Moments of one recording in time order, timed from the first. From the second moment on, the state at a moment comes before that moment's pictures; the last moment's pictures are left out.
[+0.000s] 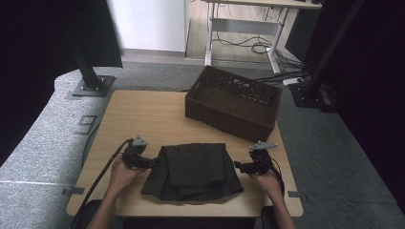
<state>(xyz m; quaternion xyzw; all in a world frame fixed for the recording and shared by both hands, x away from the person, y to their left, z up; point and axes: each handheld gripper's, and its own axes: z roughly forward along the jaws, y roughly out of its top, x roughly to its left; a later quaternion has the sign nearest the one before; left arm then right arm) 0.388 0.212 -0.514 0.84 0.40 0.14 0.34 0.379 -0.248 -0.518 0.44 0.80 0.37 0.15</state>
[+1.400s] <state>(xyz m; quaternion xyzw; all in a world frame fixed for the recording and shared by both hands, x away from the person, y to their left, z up) 0.428 0.168 -0.533 0.85 0.40 0.11 0.33 0.440 -0.175 -0.540 0.44 0.81 0.34 0.15</state>
